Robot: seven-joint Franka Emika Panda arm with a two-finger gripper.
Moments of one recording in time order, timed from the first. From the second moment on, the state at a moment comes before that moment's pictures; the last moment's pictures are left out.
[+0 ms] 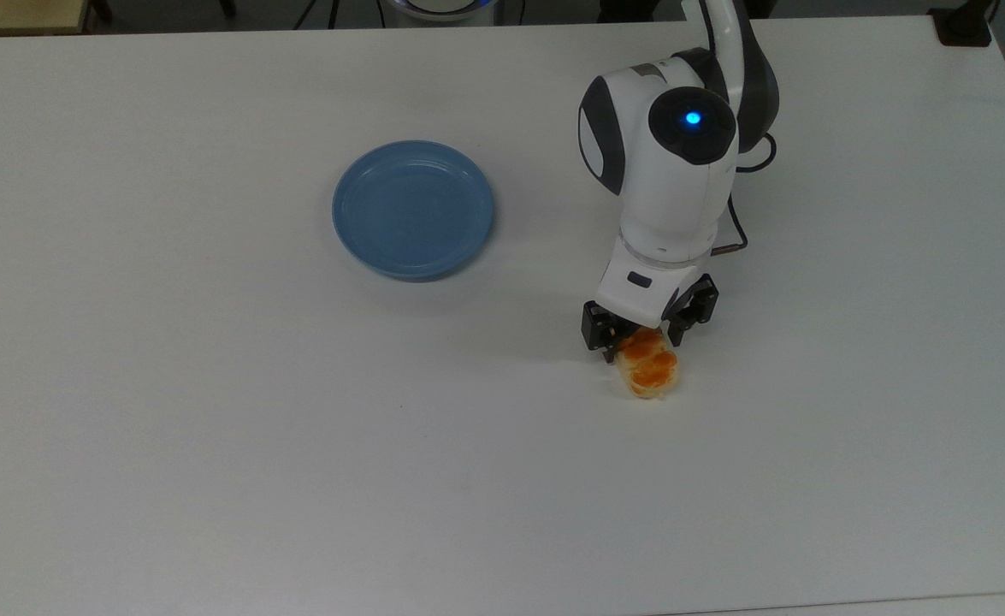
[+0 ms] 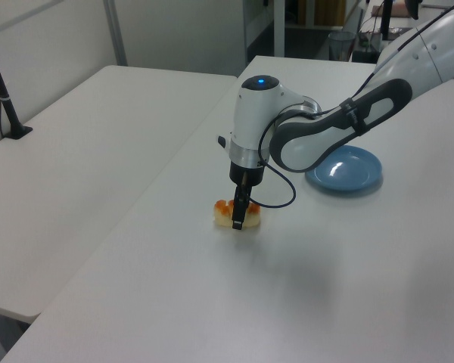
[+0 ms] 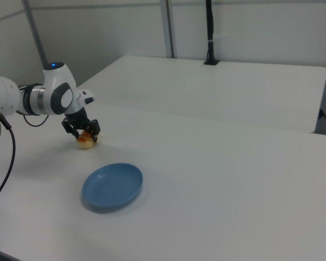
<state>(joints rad) 0.47 0.71 -0.16 -1.41 0.11 2.29 0.03</state>
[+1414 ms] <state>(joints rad) 0.33 0.45 -0.19 -1.54 0.05 2.15 -0.07</state>
